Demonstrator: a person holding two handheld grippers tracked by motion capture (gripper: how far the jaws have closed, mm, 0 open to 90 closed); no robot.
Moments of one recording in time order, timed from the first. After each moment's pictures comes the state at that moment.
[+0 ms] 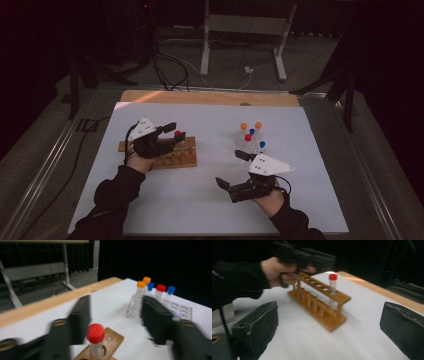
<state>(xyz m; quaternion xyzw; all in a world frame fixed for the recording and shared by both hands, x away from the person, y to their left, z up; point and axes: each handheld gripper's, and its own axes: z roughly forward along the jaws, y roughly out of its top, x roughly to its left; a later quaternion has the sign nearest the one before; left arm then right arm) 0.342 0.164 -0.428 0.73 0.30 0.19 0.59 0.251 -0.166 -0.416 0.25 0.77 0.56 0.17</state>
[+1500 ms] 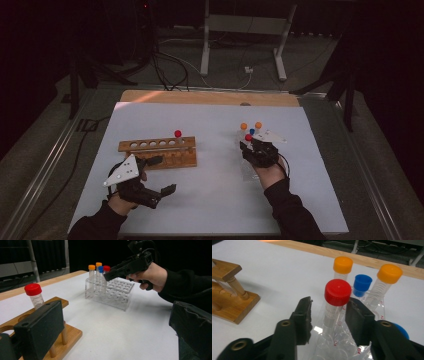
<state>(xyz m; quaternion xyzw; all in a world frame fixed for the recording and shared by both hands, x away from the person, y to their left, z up) 0.249 0.187 -0.448 0.75 0.23 0.12 0.61 0.335 -0.189 -0.454 0.48 0.74 0.39 0.26</state>
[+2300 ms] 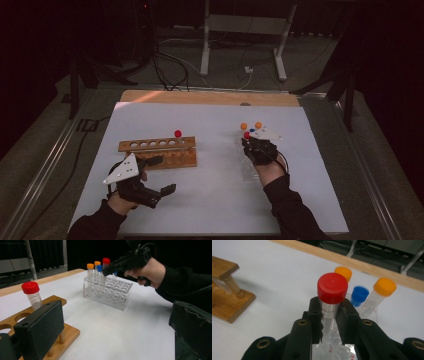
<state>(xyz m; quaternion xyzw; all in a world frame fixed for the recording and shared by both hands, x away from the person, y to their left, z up) 0.250 0.186 -0.446 0.75 0.23 0.10 0.61 0.337 -0.183 -0.443 0.46 0.76 0.37 0.29</state>
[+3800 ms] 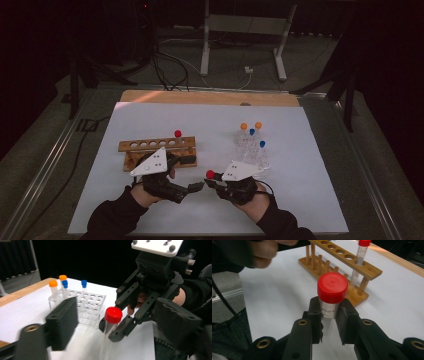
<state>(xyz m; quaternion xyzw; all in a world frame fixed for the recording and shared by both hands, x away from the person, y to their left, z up) 0.259 0.122 -0.414 0.77 0.14 0.06 0.61 0.243 -0.123 -0.428 0.23 0.85 0.46 0.14</state>
